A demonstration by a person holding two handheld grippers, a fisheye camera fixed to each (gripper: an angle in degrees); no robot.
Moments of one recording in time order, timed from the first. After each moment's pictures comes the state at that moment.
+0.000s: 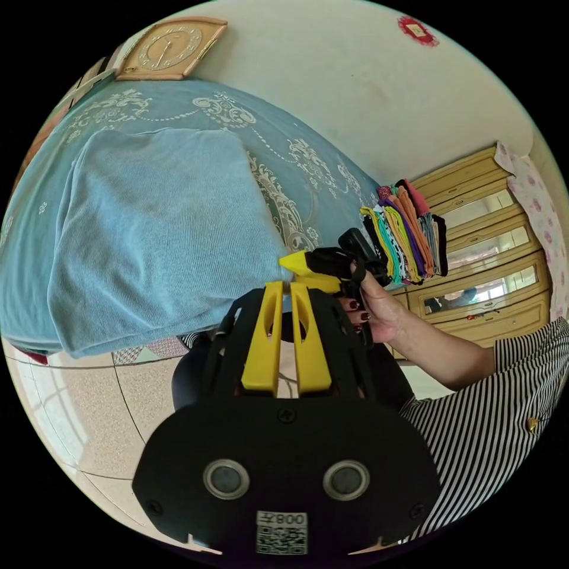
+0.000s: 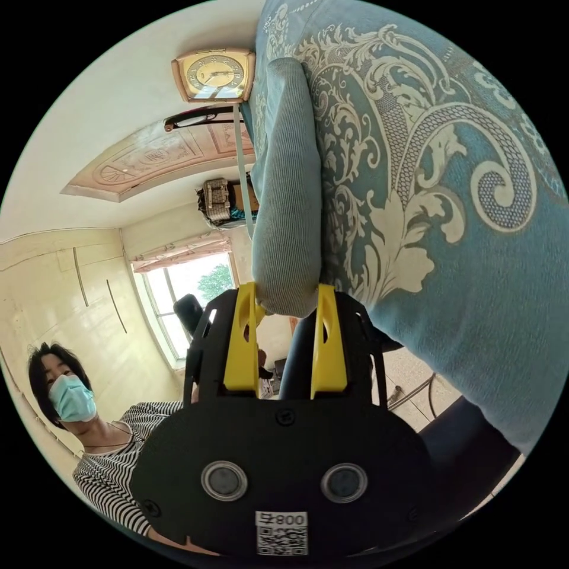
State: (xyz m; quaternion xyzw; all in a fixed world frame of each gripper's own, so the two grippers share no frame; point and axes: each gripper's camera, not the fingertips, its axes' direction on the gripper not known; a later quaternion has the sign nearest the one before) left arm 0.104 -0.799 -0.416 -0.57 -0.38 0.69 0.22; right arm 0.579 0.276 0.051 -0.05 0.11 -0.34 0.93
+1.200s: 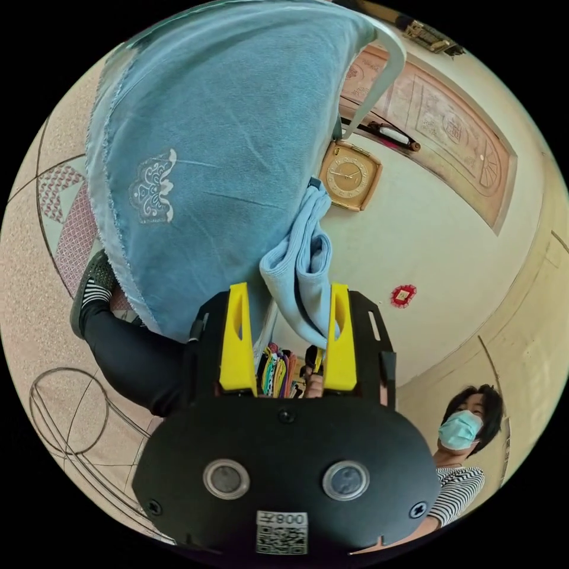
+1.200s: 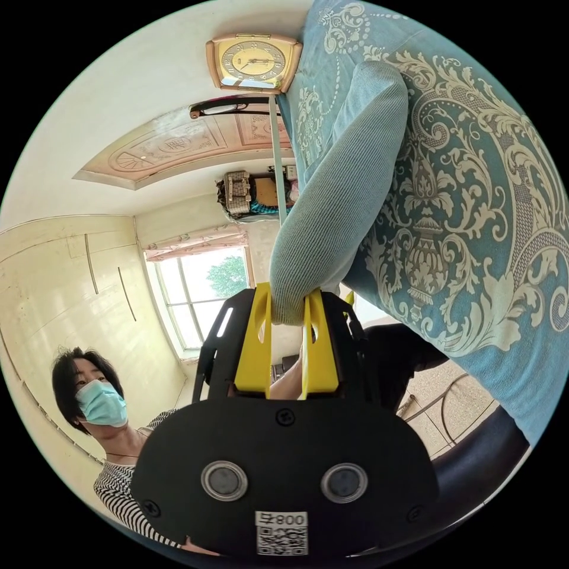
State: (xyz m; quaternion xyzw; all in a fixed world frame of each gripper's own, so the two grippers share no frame) left arm 0.281 -1.107 -0.366 -0.49 -0.24 0.37 0.76; right arm 0.566 0.246 0.129 -0.08 0.08 -0.37 0.92
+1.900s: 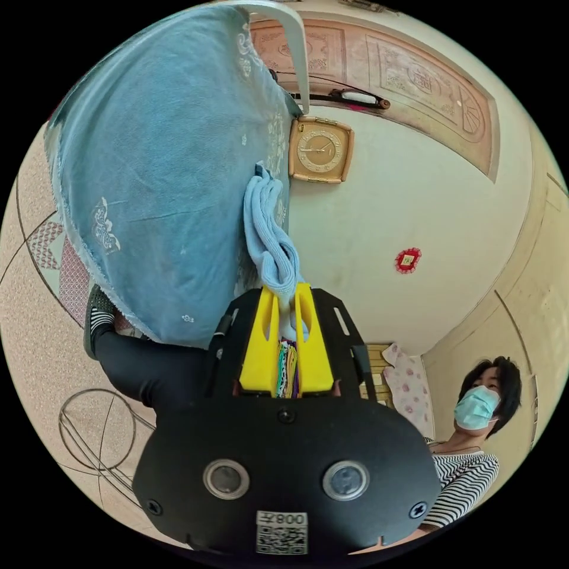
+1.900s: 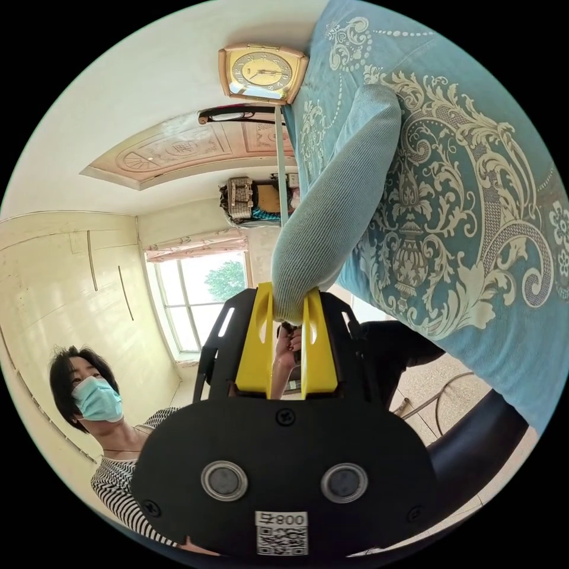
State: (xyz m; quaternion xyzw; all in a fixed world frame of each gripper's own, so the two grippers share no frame) left arm 0.286 -1.032 -0.418 -0.52 -0.23 0.45 0.69; right arm 0.670 0.206 0.083 -0.06 0.08 -0.39 0.92
